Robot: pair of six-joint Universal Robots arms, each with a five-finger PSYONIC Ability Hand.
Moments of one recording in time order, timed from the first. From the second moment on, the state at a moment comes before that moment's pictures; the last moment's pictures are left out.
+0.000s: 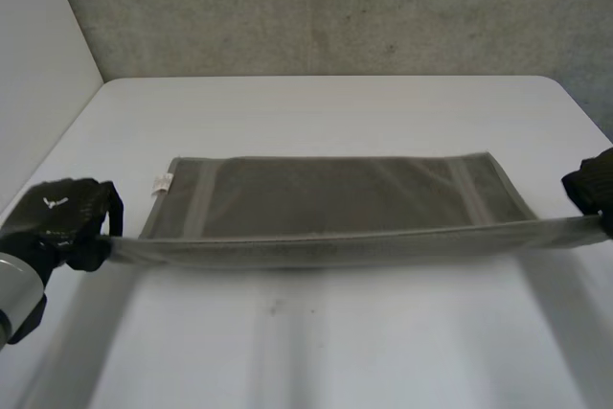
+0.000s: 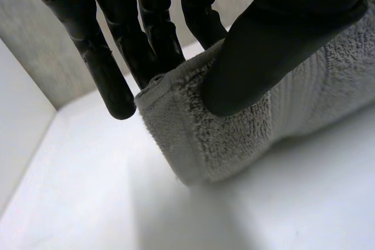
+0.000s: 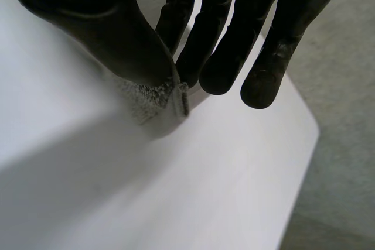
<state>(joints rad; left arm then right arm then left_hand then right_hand) 4.67 -1.39 -2.08 3.18 -1.35 3.40 1.38 -1.62 1.70 0.46 1.12 2.16 1.20 1.22 1.22 1.22 1.03 1.35 1.34 1.33 1.34 1.17</state>
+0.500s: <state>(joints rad) 4.52 -2.08 -1.53 3.41 -1.34 3.37 1.66 -0.96 1.09 0.25 1.43 2.25 1.20 1.22 1.22 1.22 1.03 1.35 1.34 1.33 1.34 1.17</state>
